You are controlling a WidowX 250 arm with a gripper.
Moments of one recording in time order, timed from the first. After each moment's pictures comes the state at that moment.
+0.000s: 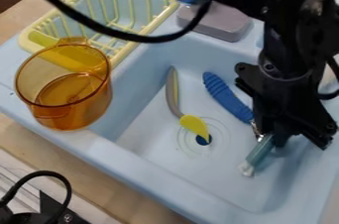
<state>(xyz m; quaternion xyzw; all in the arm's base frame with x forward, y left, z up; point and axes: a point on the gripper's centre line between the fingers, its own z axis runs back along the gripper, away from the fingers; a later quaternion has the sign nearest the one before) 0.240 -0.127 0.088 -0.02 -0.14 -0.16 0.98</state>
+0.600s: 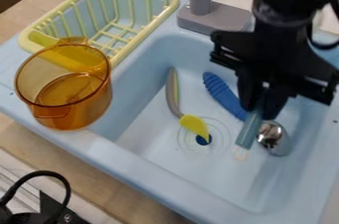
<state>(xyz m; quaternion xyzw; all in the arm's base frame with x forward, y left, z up) 0.228 -0.105 0.131 0.01 -0.09 0.02 1.00</state>
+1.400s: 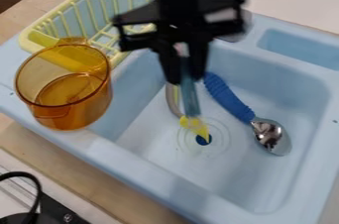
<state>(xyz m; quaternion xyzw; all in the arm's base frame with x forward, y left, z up) 0.210 -0.029 0.152 -0.05 -0.02 0.35 0.93</state>
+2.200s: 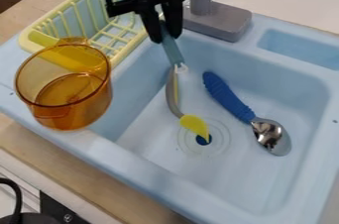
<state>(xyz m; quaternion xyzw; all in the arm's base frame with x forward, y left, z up) 0.262 0.023 0.144 -0.05 0.00 0.43 0.90</state>
